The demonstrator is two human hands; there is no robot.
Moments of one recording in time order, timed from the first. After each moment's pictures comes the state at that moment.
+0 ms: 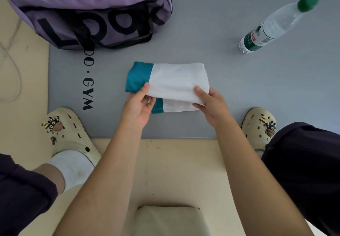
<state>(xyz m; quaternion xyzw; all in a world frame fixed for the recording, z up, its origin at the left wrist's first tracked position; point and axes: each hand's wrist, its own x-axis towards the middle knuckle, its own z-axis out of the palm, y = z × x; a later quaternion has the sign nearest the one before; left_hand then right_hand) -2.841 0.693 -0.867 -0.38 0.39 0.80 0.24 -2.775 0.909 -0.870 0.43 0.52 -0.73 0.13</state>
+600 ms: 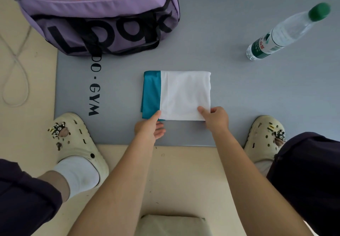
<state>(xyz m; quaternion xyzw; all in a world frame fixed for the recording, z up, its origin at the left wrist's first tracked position) -2.809 0.694 -0.891 -0.51 0.56 0.53 0.39 -2.765 0.900 -0.903 0.52 0.72 -0.43 0.19</state>
